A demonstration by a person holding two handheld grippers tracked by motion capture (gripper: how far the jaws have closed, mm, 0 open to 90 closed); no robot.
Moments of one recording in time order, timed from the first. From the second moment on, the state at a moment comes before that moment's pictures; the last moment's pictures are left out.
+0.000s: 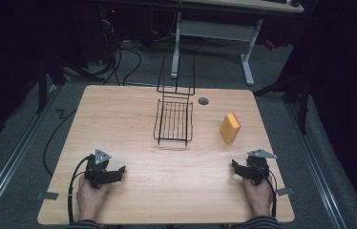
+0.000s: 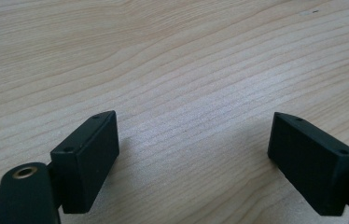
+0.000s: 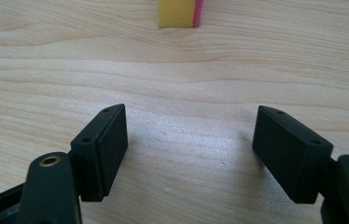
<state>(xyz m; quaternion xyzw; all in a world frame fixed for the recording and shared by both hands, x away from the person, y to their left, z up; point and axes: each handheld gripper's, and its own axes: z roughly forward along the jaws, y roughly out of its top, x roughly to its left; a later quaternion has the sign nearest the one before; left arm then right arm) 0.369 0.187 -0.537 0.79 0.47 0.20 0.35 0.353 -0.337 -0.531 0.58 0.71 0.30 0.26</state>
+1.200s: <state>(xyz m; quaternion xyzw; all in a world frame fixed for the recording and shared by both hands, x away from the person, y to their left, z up) 0.369 0.187 -0.537 0.79 0.47 0.20 0.35 0.353 -0.340 -0.529 0.59 0.71 0.29 0.25</state>
